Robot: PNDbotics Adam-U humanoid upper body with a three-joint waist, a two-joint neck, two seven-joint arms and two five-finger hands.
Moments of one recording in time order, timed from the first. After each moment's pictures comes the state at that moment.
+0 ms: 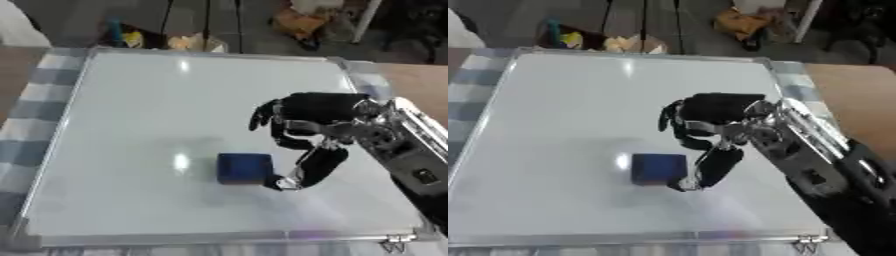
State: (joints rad) left arm -0.41 0.13 0.03 -1.98 0.18 -0.41 -0.16; right arm -0.55 -0.72 0.29 -1.98 0.72 0.05 0.80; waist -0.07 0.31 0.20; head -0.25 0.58
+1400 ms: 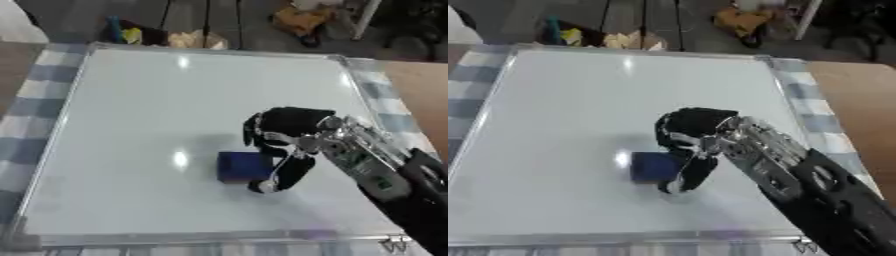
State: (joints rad) left arm -0.41 0.12 0.03 -1.98 0.18 -0.41 -0.17; right arm -0.56 -0.67 0.35 -1.83 0.79 0.05 0.73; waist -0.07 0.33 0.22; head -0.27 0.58
